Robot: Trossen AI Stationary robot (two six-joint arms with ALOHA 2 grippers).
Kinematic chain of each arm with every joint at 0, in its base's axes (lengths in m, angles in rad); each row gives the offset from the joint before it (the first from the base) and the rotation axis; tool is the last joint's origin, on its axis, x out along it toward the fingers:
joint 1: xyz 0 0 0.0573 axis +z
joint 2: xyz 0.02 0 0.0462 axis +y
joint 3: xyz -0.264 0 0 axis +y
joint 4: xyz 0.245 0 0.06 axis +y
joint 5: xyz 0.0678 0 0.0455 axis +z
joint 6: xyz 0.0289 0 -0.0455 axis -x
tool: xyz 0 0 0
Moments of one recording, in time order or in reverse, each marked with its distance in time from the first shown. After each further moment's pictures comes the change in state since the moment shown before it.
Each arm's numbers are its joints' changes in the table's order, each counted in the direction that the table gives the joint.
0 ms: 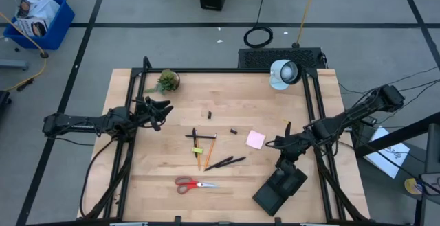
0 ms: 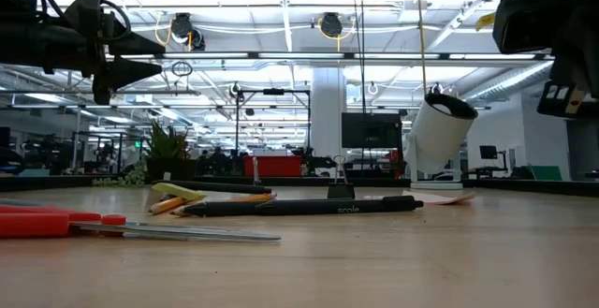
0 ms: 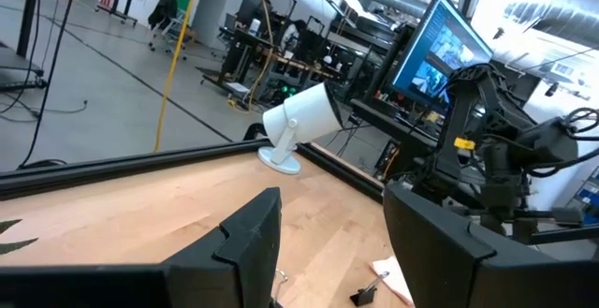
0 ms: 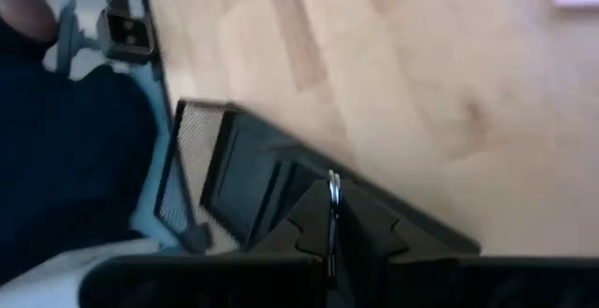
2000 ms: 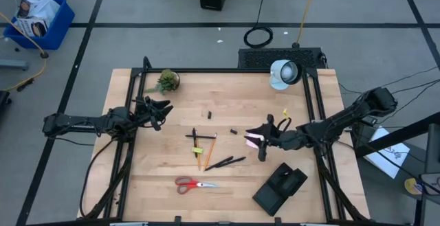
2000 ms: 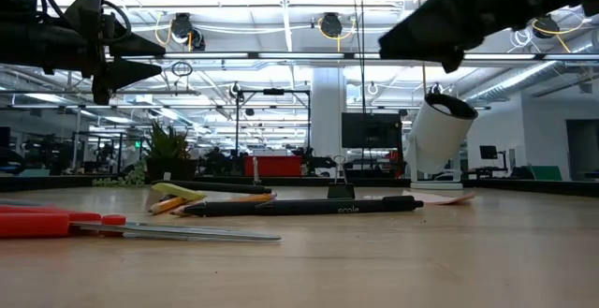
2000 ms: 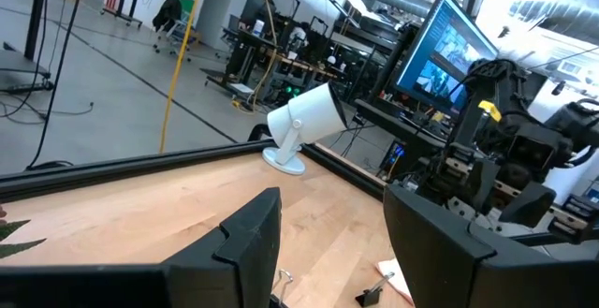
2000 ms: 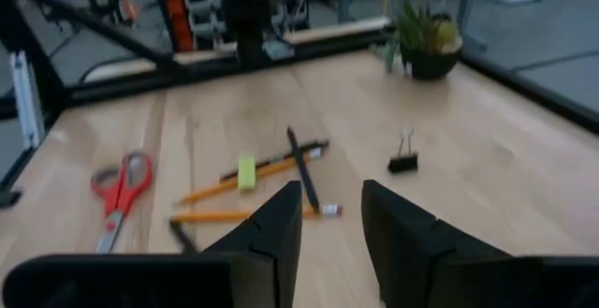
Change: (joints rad) left arm 0.000 0.000 0.000 0.002 0.011 -0.008; right arm -0.057 0.232 0.001 -0.762 -0.789 0.653
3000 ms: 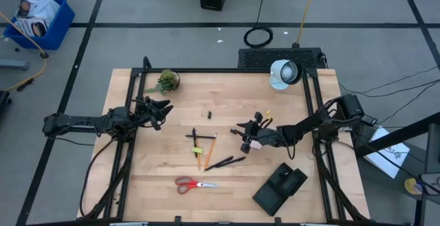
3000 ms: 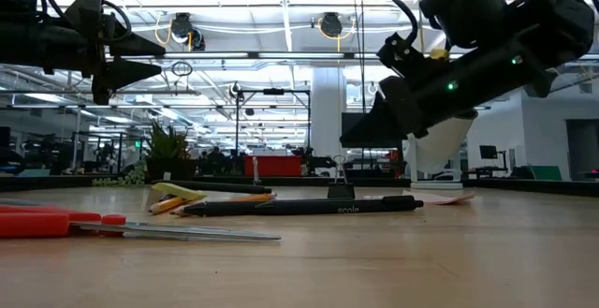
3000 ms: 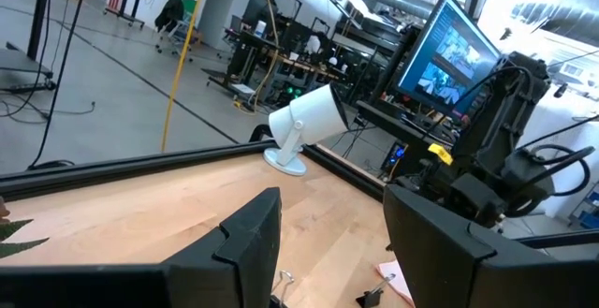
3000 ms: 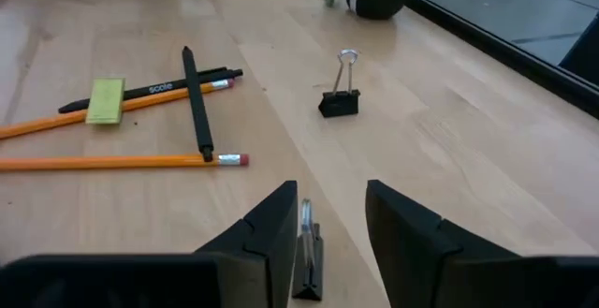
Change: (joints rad) left arm 0.000 0.000 0.000 -0.001 0.006 0.006; right arm -0.174 0.464 0.000 -0.344 0.007 0.120
